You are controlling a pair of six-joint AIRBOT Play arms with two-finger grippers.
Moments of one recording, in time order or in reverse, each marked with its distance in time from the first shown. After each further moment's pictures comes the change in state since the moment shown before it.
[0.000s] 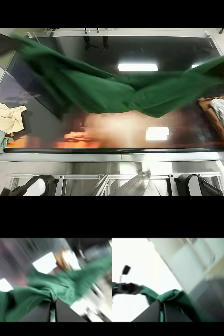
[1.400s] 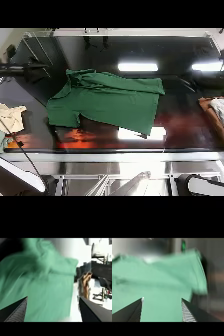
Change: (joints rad) left arm 0.042 -0.953 0.318 0.192 -0.030 -0.122; right arm 0.195 -0.892 0.275 -0.800 -0.311 0.117
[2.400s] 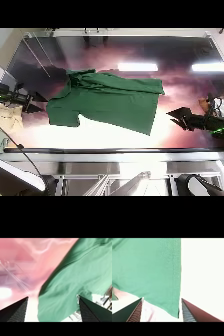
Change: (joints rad) left arm 0.047 -0.032 -0.269 0.383 0.010 0.022; right arm -0.025 0.407 -0.624 0.012 -0.004 0.104
